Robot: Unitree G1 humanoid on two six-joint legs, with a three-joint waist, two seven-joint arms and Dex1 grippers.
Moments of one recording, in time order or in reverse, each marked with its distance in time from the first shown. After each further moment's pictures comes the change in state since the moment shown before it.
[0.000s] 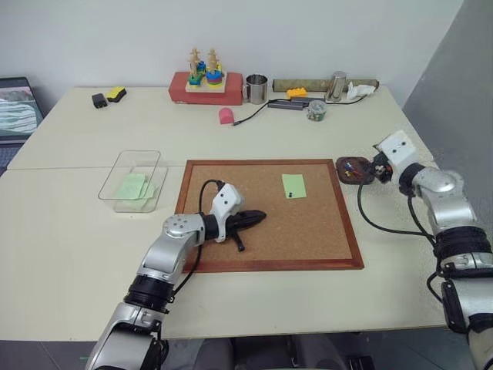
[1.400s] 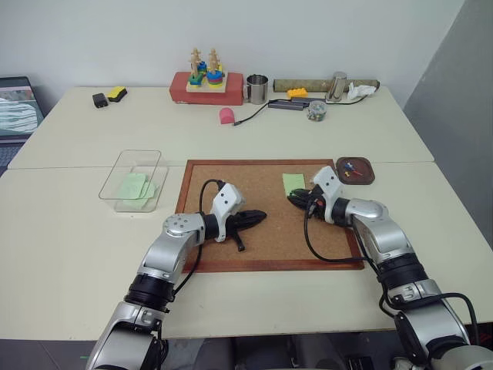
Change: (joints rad) left arm -0.007 -0.003 -0.001 0.008 0.000 -0.002 -0.012; right arm 0.122 0.307 0.141 -0.176 0.140 0.224 0.109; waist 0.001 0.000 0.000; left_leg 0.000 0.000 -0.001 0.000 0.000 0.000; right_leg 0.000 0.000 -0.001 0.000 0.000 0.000
